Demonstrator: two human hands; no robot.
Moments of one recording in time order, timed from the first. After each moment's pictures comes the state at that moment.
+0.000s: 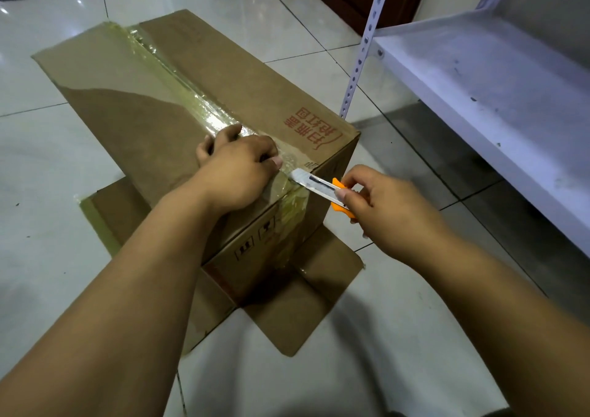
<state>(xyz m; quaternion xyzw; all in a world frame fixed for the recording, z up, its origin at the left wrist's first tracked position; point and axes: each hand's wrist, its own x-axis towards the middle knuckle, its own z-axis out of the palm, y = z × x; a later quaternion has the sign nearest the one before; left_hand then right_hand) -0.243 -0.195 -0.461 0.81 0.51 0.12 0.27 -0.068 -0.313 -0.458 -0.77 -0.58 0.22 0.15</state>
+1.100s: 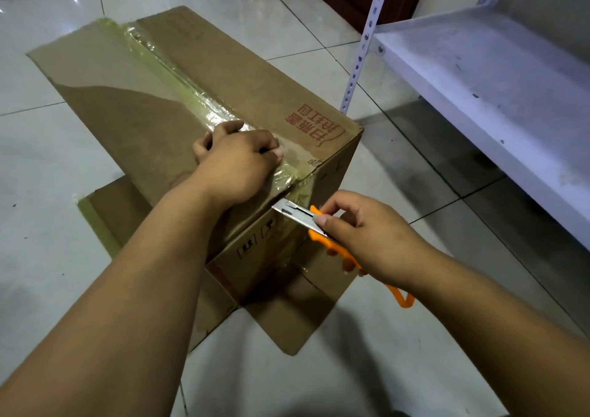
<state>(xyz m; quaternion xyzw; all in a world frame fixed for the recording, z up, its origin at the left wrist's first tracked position) -0.241 -0.199 -0.454 0.78 0.52 0.17 0.31 -0.090 -0.327 -0.459 -0.72 -0.53 0.40 0.22</state>
